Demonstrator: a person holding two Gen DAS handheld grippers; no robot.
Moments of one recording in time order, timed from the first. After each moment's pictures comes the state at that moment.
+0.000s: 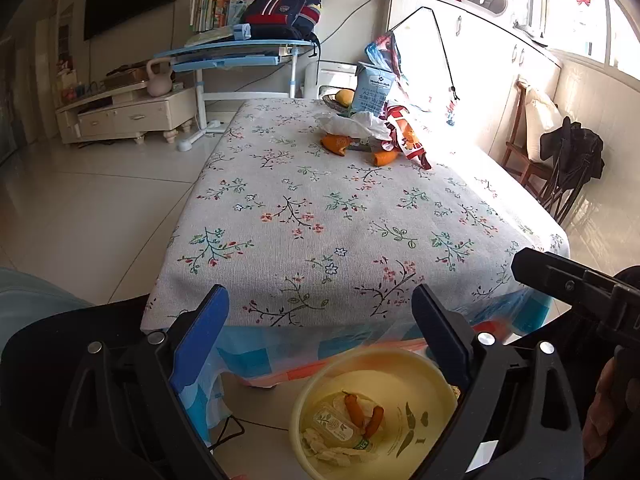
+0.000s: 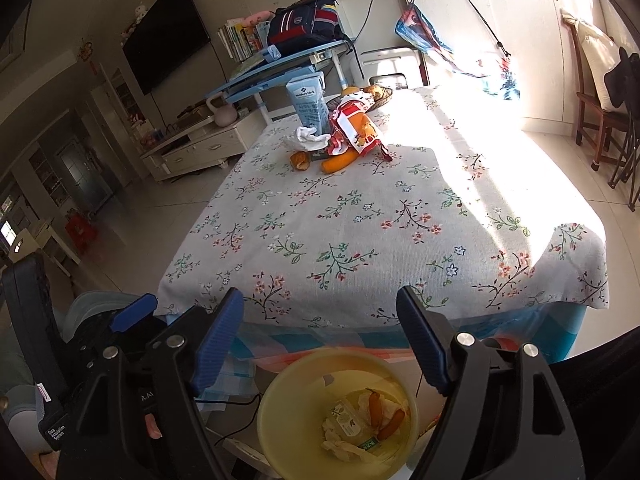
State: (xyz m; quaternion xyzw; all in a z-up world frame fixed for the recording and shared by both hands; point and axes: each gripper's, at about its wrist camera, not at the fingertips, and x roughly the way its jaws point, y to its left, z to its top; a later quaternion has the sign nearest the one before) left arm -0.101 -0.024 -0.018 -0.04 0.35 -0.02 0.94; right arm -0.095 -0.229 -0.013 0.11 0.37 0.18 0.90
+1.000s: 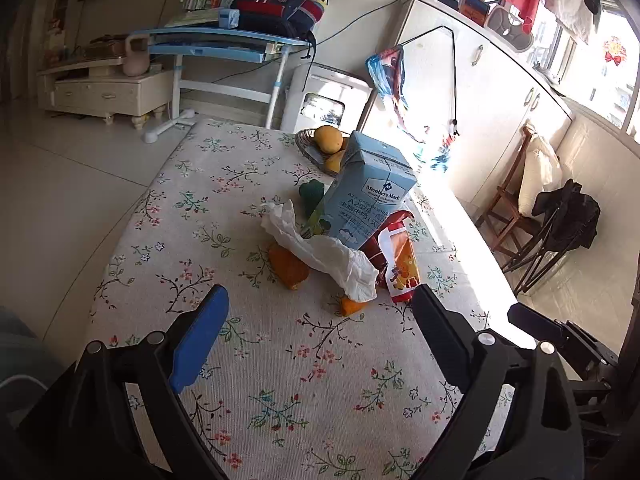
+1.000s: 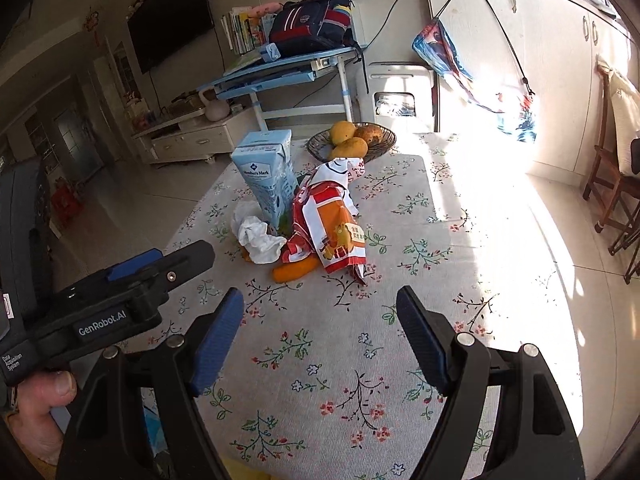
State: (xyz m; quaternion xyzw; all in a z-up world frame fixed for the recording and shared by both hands) left arm 0.096 -0.043 0.016 -0.14 0.36 -0.04 0.92; right arm 0.052 -0.236 0.022 0.04 0.37 0.18 0.91
